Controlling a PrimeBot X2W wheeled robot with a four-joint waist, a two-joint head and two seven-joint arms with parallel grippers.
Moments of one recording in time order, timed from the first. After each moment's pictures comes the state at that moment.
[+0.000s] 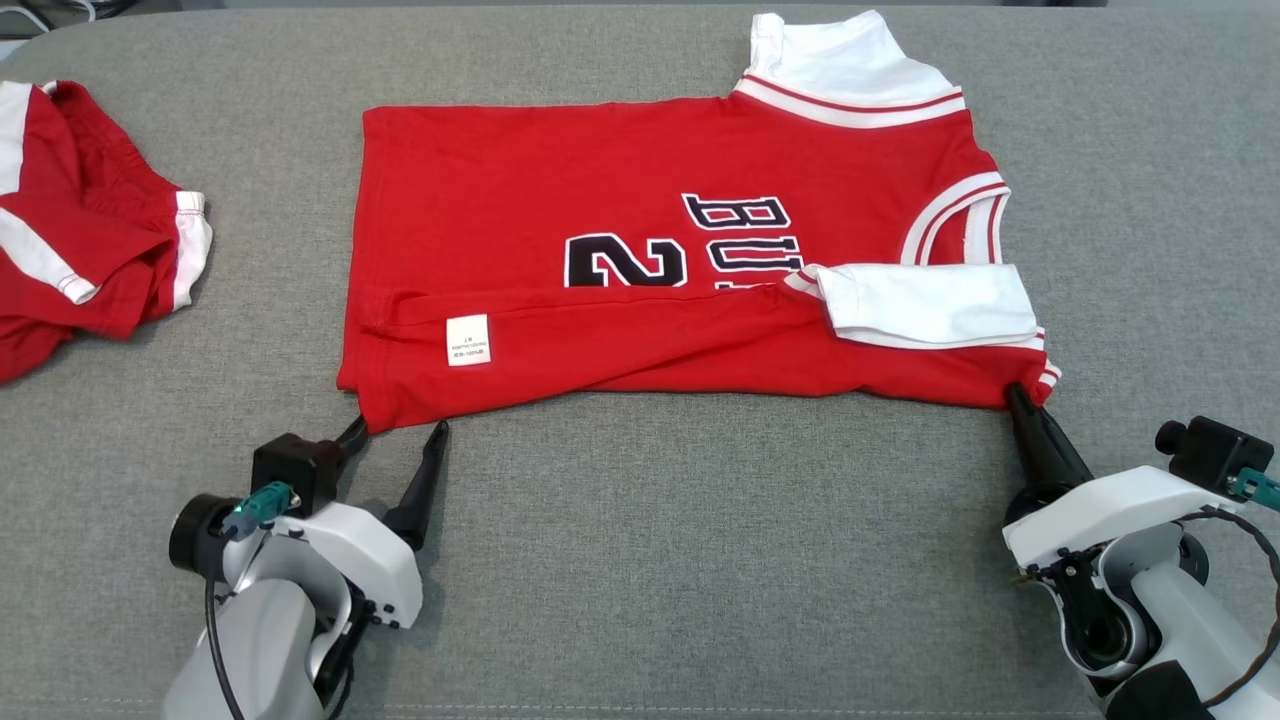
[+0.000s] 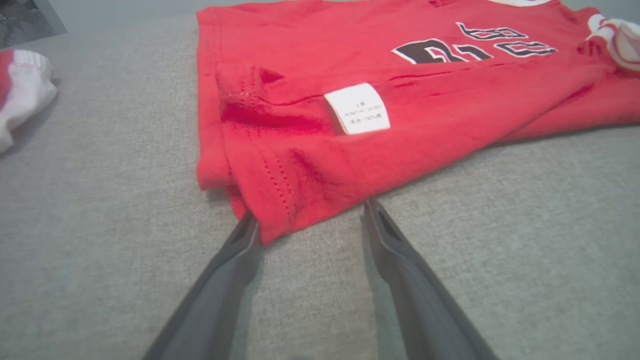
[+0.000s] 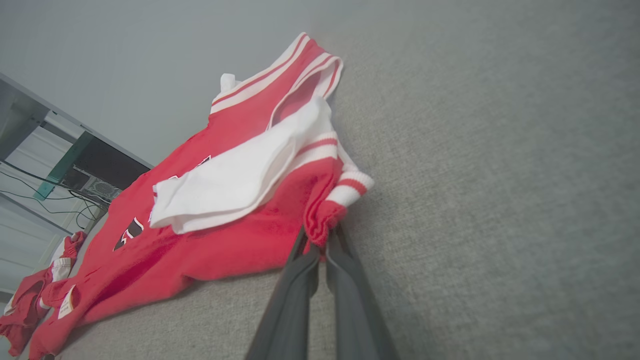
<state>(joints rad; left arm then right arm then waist) -0.45 0.19 -0.35 0.76 -0.34 -0.12 -0.25 -0.43 -0.25 0.41 0.63 1.02 0.13 -0.25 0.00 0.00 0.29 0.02</state>
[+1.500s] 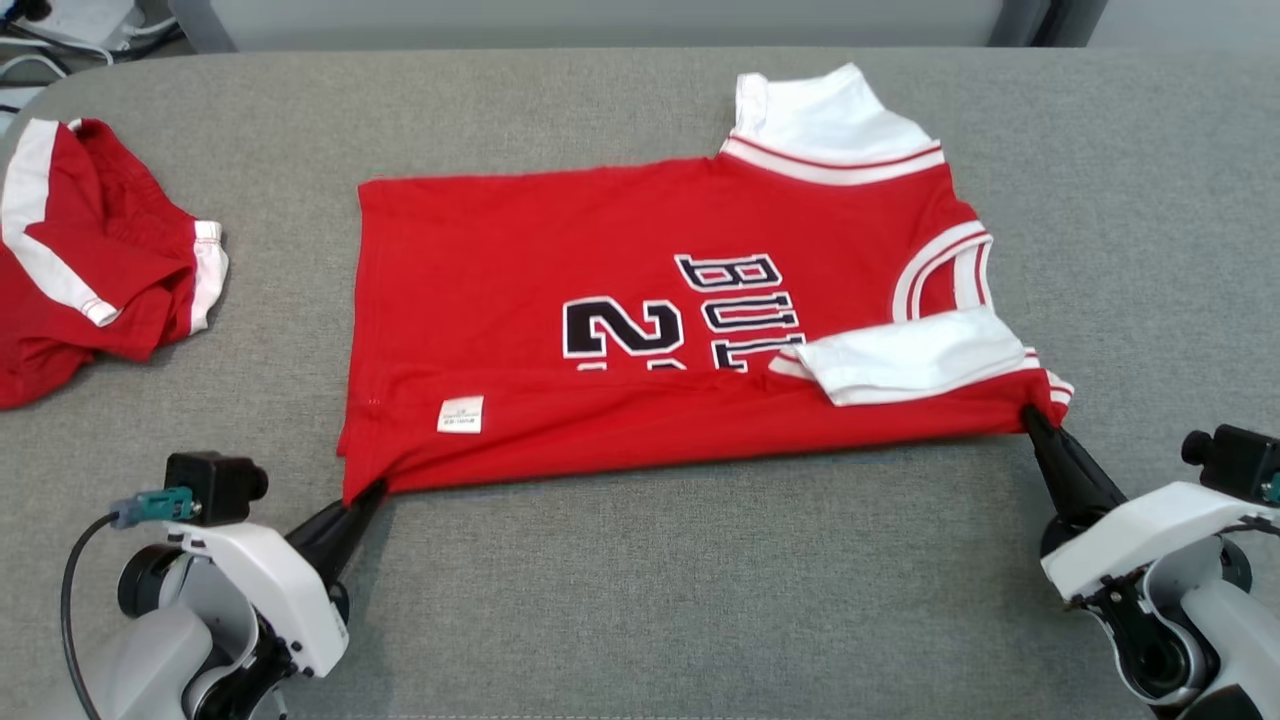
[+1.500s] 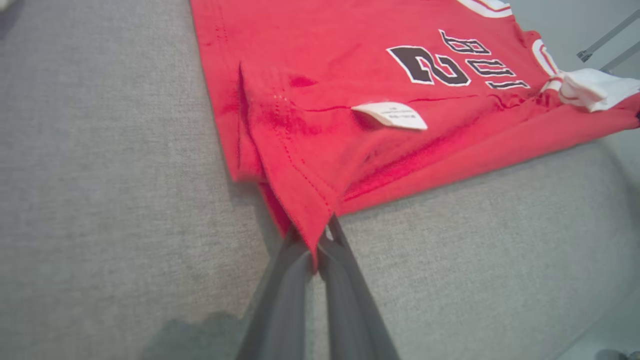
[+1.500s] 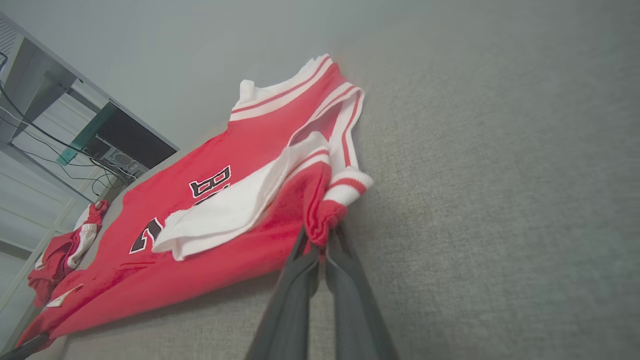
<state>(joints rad) -0.51 0.56 -0.91 0.53 -1.13 -0.13 -0.11 -0.40 -0.39 0.53 0.53 1.10 0.13 -0.23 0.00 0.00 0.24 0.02</state>
